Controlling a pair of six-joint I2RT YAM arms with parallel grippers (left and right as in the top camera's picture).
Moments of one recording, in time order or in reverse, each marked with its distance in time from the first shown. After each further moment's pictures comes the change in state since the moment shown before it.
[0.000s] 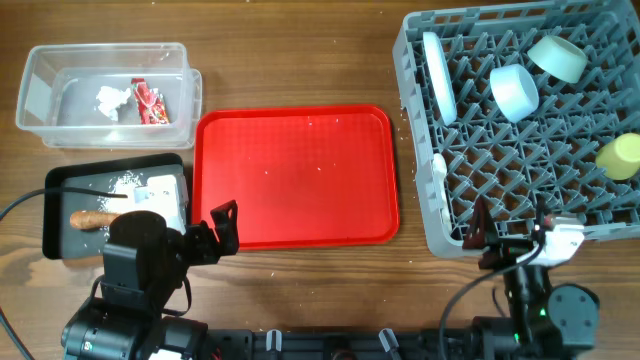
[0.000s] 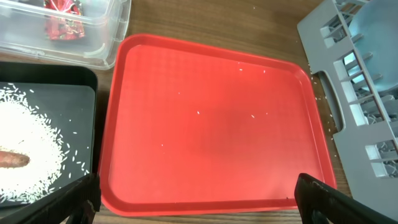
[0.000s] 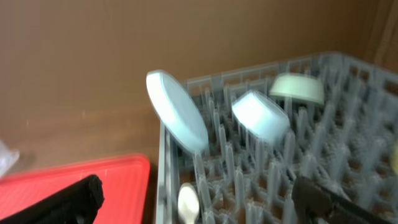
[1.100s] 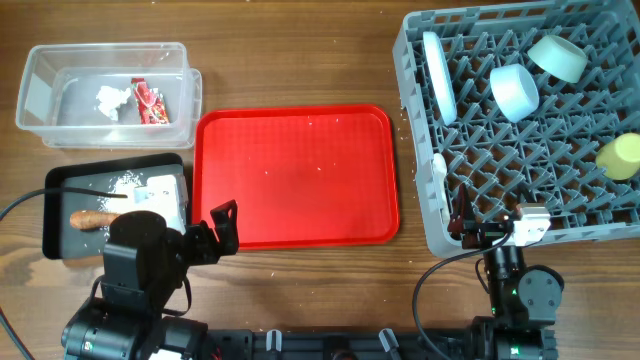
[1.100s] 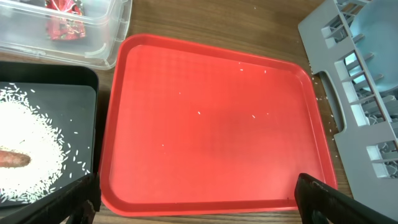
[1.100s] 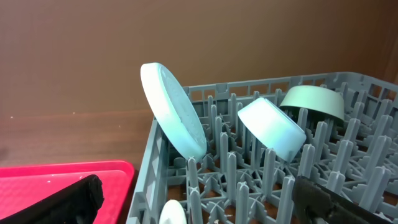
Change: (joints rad) left arm 0.000 -0.001 -0.002 0.002 -0.002 0.000; right arm -0.011 -0.008 -0.348 0.434 -0.041 -0.084
